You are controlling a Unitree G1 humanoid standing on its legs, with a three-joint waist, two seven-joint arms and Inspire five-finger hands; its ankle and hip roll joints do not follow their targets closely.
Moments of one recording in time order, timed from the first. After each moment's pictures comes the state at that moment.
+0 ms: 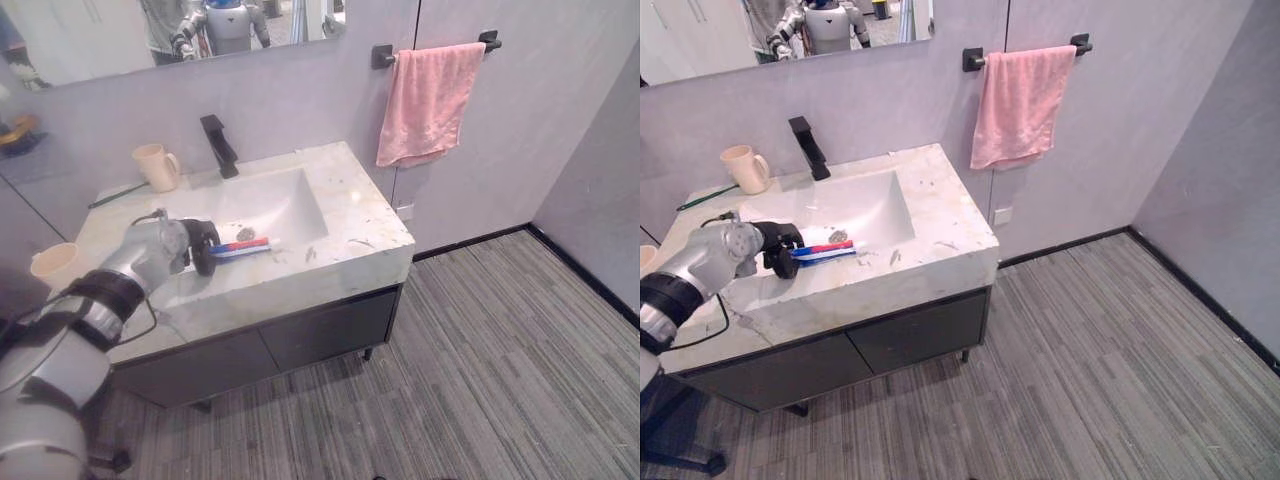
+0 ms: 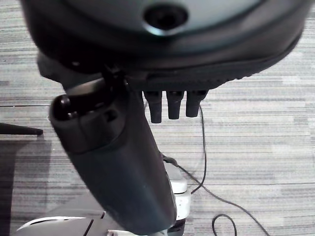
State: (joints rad) left arm -0.94 0.84 -0.73 0.67 0.32 0.27 -0.46; right arm -0.06 -0.33 0.29 1.22 0.03 0.21 0.06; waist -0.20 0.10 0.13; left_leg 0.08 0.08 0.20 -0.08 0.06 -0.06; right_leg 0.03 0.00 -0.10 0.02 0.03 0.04
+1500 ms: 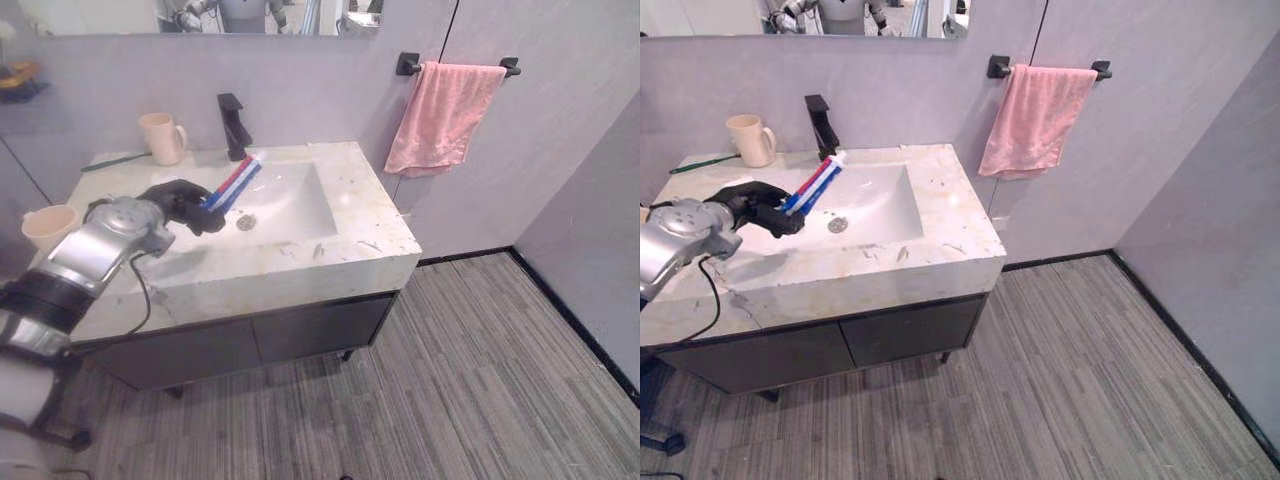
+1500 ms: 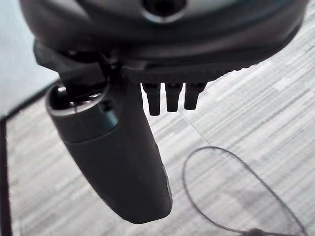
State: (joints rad) left arm -0.85 1.04 -0.47 0.27 -0.43 0.58 -0.14; right arm 0.00 -0.42 -0.08 1.12 0.42 0.10 -0.23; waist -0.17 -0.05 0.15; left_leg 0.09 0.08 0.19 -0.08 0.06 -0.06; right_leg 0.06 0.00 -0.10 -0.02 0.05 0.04
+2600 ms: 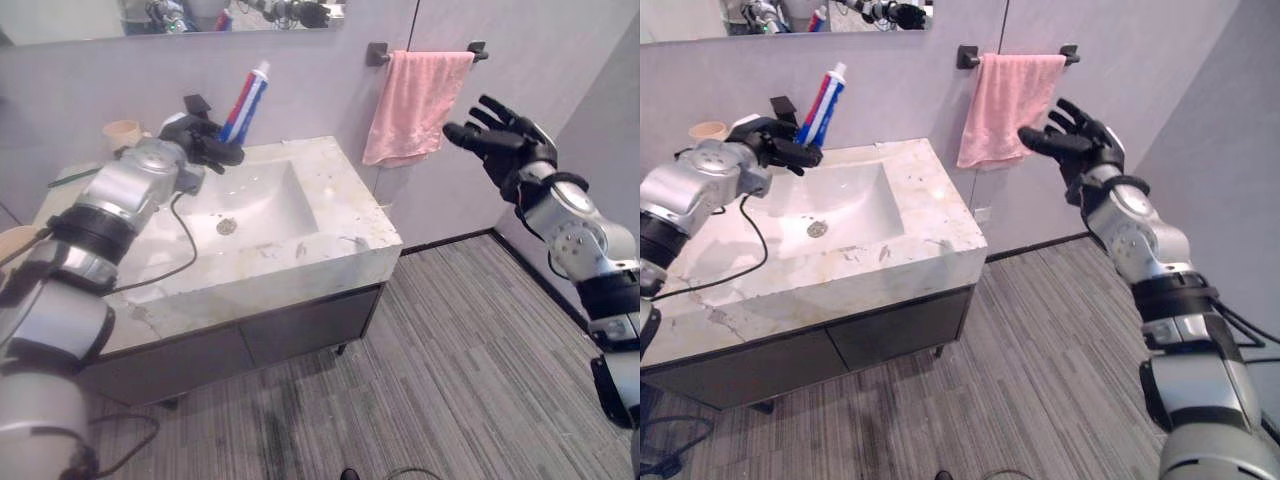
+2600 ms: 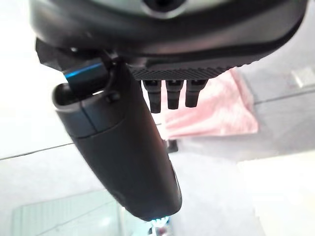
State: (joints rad) left arm -1.23 0.85 -0.61 0.60 -0.59 0.50 0.06; right arm -0.92 -0.81 0.18 0.39 1.11 0.23 -0.22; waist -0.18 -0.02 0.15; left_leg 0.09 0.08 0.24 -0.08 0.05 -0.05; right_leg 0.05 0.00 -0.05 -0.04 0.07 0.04
